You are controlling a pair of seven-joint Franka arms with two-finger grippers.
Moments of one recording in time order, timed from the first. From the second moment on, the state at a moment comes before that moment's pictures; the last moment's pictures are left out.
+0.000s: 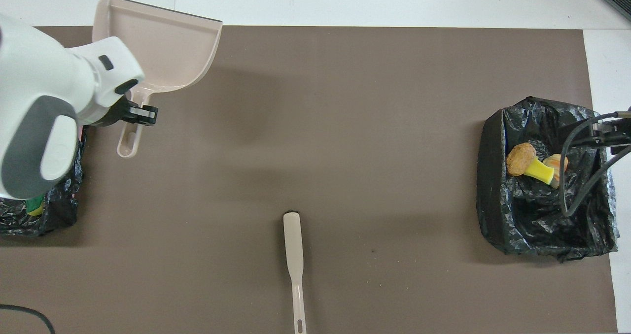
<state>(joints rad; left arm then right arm) -0.19 0.14 -0.09 -1.66 0.08 1.89 -0.04 0.03 0.02 -0.08 -1.54 -0.01 1.51 0.02</state>
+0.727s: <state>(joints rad) -0.40 0.36 -0.09 -1.66 -0.01 2.13 -0.38 0.03 0.02 -0.08 -1.54 -0.01 1.51 0.02</state>
